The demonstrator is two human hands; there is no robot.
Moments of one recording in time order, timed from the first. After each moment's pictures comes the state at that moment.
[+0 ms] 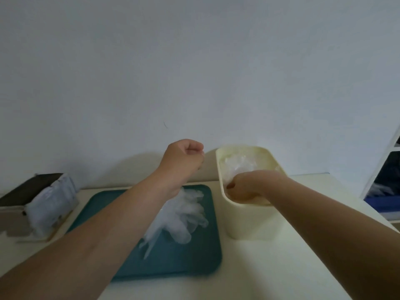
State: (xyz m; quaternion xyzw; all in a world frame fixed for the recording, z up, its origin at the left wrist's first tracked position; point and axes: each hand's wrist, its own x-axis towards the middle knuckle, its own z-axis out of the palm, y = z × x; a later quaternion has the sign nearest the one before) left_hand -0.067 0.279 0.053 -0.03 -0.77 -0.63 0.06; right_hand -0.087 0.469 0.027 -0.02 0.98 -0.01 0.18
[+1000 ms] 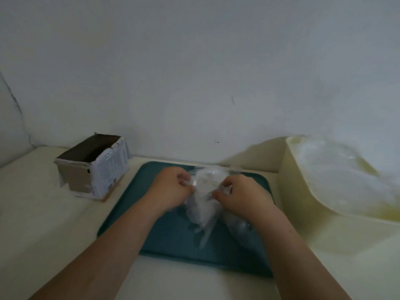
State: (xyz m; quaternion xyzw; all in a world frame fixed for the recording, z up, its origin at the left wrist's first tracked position) left_hand -0.059 0.113 -0.060 0.06 -0.89 -0.44 0.07; right_hand -0.056 0.310 -0.024 -0.06 0.98 -0.19 0.06
